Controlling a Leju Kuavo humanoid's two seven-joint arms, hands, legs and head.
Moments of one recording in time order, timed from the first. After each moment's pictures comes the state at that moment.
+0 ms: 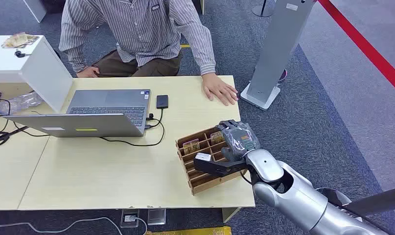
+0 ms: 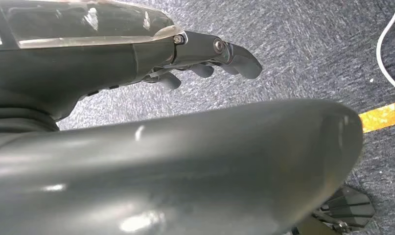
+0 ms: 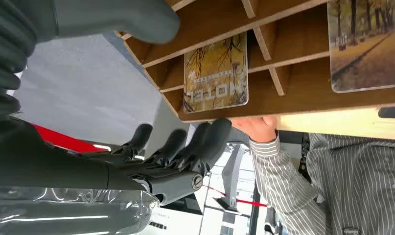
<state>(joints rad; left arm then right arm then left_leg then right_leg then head) -0.12 0.10 -1.44 -0.21 1.03 0.38 0.05 -0.55 -0.36 1.06 -1.46 0.95 -0.01 0.41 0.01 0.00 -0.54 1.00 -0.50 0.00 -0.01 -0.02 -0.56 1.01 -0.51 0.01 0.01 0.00</state>
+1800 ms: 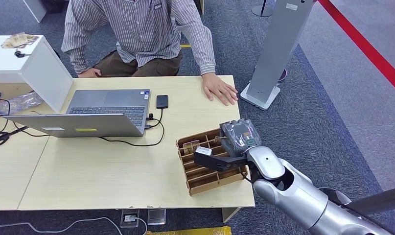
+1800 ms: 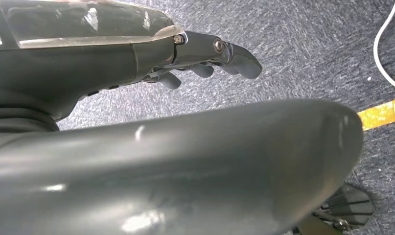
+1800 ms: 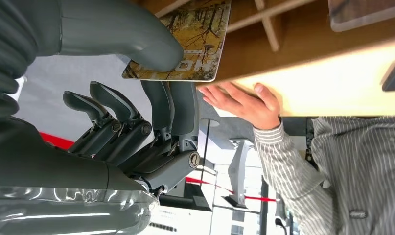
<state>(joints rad) -0.12 0.10 -1.44 -0.21 1.02 0.37 0.04 -0.57 -0.37 1.05 -1.48 0.90 -0.05 0.45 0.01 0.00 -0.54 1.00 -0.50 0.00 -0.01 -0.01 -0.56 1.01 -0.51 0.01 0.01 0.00</state>
